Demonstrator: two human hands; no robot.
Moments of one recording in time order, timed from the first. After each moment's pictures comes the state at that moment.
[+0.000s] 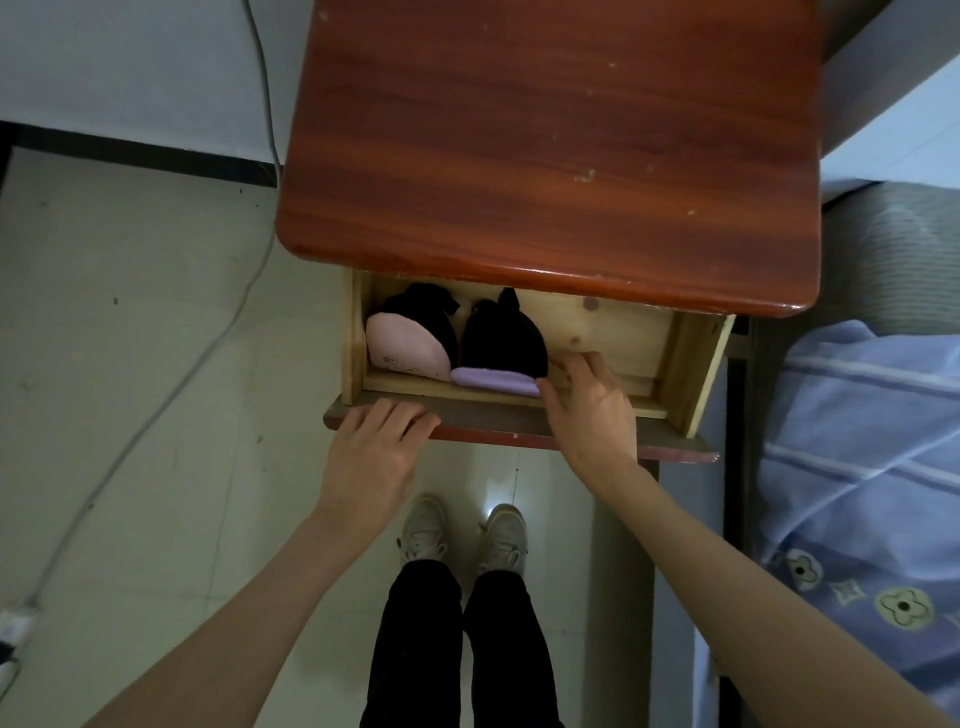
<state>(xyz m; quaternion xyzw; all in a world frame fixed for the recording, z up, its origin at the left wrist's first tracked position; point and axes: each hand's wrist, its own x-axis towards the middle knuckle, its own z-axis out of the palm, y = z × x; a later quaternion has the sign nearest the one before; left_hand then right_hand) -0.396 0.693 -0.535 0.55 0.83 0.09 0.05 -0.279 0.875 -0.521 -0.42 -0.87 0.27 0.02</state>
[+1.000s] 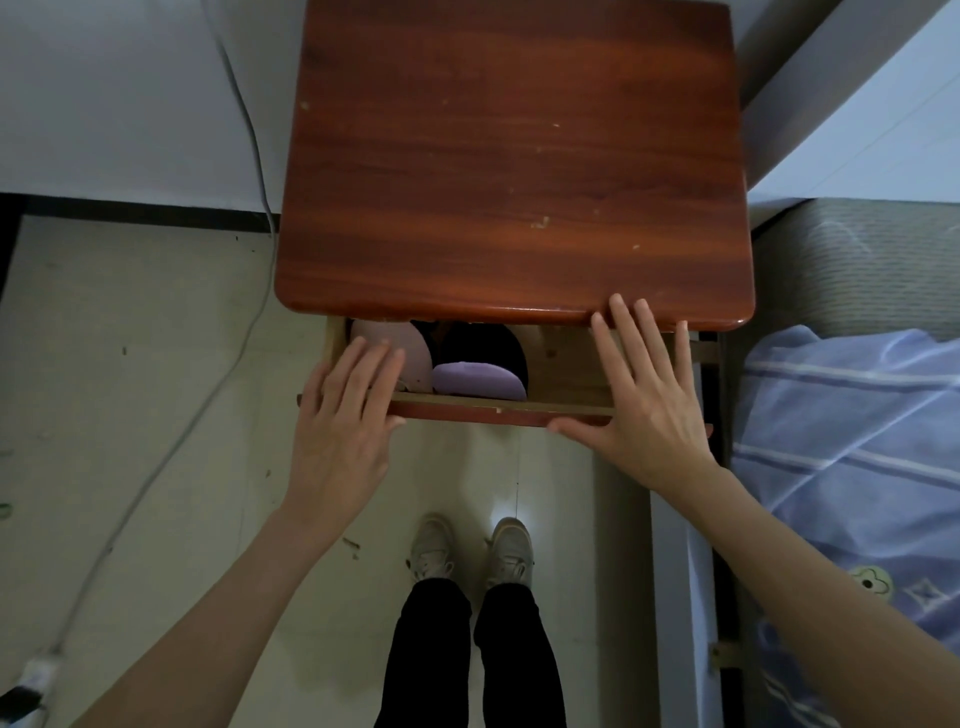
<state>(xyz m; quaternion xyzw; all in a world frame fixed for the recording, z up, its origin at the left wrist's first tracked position) -0.432 0.718 -0.477 0.53 0.85 0.06 0.02 -0.244 0.924 -0.464 -0.30 -0.95 0.08 -0.03</state>
